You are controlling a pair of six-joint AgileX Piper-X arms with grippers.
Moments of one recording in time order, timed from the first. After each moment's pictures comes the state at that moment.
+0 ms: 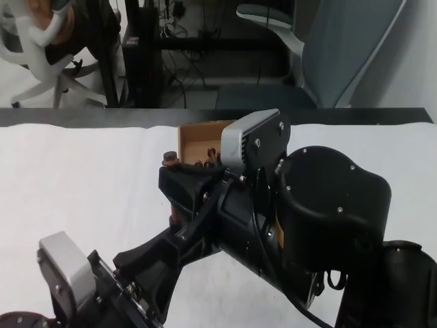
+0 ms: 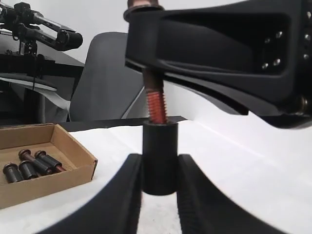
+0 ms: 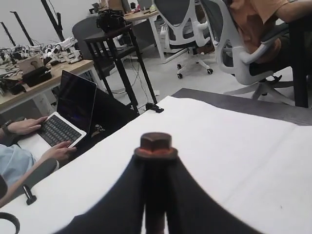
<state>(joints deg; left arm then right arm) -45.7 64.3 1.4 -66.7 -4.1 -12.8 58.2 78.2 -38.7 -28.3 6.1 18.9</state>
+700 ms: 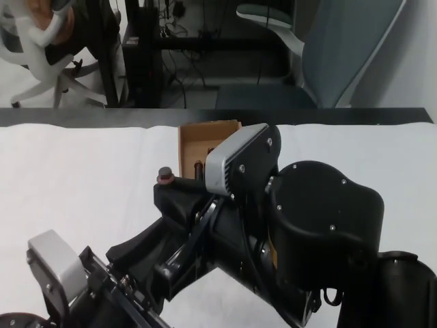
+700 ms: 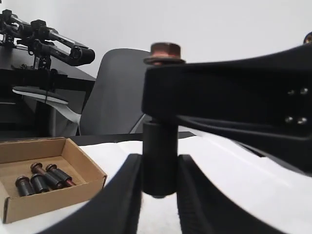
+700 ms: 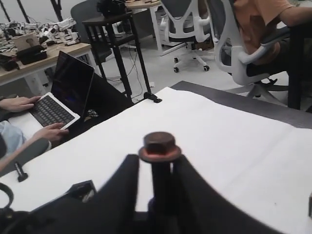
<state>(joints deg) -45.7 64.3 1.4 -69.2 -7.6 -12.9 61.0 78.1 -38.8 -26.4 7.9 13.8</state>
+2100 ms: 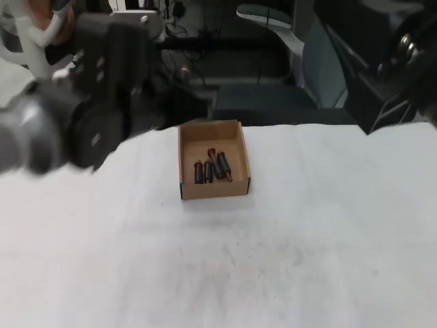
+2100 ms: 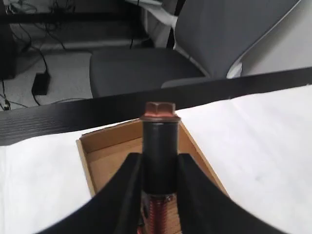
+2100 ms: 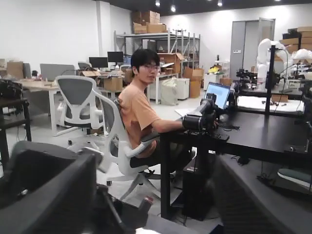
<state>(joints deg) -26.0 88.0 -57.9 1.2 0.4 -8.6 55.2 42.8 -42.8 -4.4 25.6 -3.7</state>
